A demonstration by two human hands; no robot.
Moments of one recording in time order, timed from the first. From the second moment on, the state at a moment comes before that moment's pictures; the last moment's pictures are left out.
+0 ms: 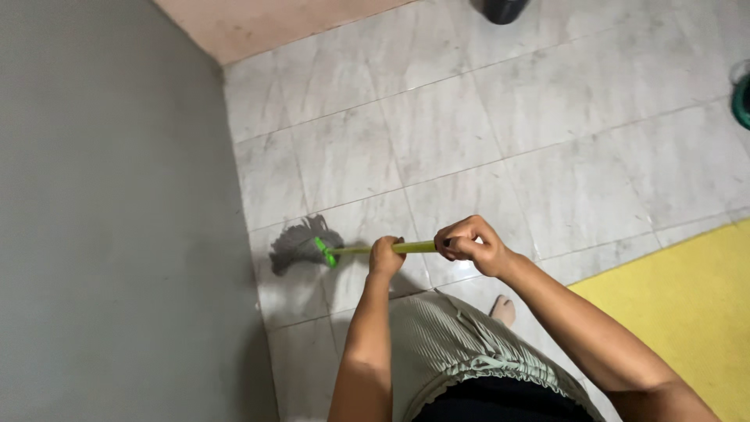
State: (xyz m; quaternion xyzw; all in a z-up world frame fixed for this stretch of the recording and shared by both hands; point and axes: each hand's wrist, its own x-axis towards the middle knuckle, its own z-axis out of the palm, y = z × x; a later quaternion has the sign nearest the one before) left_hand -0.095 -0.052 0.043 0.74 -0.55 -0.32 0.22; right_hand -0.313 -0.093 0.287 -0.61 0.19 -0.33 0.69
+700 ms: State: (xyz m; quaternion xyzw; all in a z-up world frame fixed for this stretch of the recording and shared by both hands) left_hand -0.491 -0.164 0.039 0.34 -0.69 -0.49 0.41; right_hand -0.577 -0.069 0.384 -0.77 0.34 -0.32 0.43
